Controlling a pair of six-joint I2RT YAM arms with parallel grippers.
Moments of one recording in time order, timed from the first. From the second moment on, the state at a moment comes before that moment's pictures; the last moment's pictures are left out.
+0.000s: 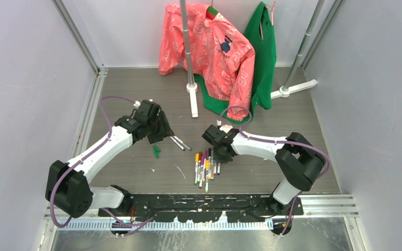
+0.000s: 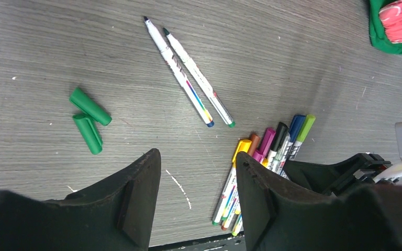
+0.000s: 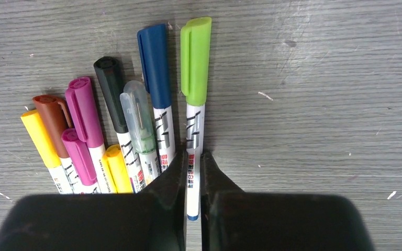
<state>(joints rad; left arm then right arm) -0.49 1.29 0.96 -0.63 -0.03 -0.82 0.87 1.61 0.91 -0.61 0.22 0.91</state>
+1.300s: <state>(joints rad) -0.61 1.47 1.00 -0.31 0.39 -0.98 0.96 1.46 1.12 -0.67 0.08 0.81</state>
